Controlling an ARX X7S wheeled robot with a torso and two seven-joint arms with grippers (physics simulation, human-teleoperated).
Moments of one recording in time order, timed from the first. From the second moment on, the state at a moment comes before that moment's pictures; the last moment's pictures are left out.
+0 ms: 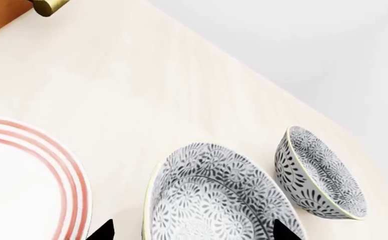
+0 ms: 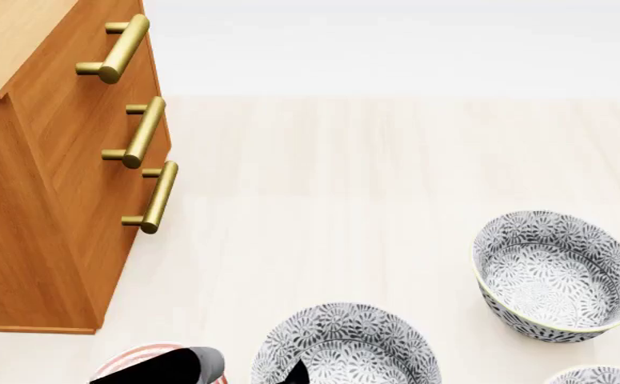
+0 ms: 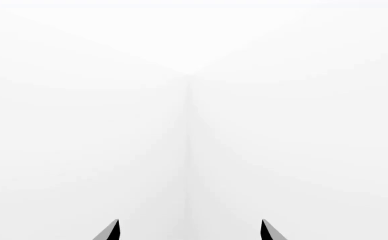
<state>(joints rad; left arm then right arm) -0.21 -0.05 0.58 0.38 -0.93 -0.40 -0.86 -0.65 0.18 0.35 -0.94 0.03 -0.15 0.58</state>
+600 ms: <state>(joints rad) -0.24 -0.06 0.64 0.22 -0.93 -0.32 -0.76 -0.67 0.18 0.36 -0.96 0.03 -0.17 0.59</state>
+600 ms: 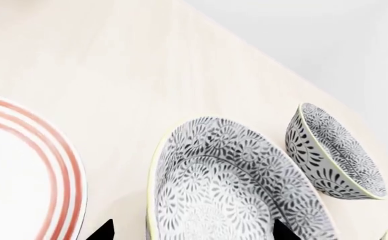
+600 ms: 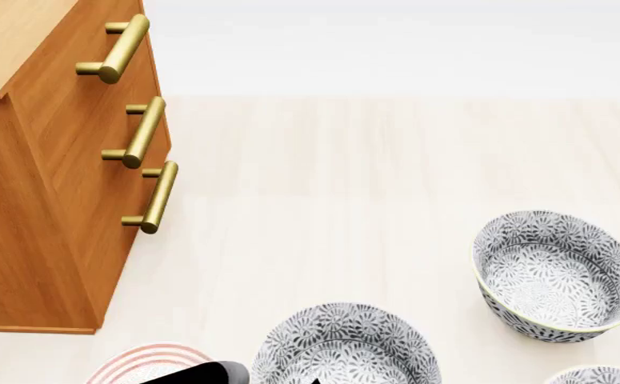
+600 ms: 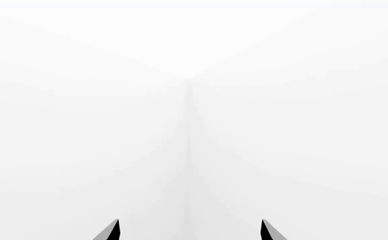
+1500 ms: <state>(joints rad) -0.28 -0.05 0.70 0.03 -0.92 -0.21 -0.65 -0.69 0.19 0.35 -0.99 0.01 -0.17 0.59</state>
